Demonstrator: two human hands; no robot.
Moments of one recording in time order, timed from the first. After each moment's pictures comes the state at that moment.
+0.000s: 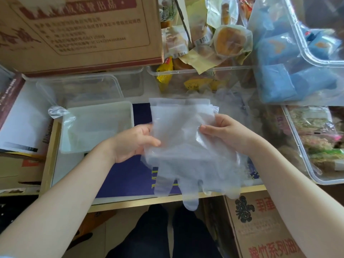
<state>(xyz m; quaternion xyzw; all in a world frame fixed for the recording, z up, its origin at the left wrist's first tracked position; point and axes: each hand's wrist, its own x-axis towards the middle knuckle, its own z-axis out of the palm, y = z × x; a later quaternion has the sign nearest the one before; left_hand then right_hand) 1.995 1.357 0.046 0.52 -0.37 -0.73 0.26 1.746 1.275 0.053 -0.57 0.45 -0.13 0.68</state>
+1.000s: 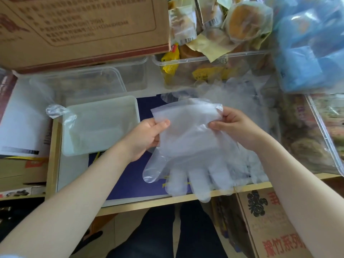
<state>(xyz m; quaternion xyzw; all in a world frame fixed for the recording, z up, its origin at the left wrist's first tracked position) 1.993 1.347 0.014 0.57 -0.30 -0.68 0.35 1.757 1.271 0.015 -0.55 0.46 -0.20 0.66</state>
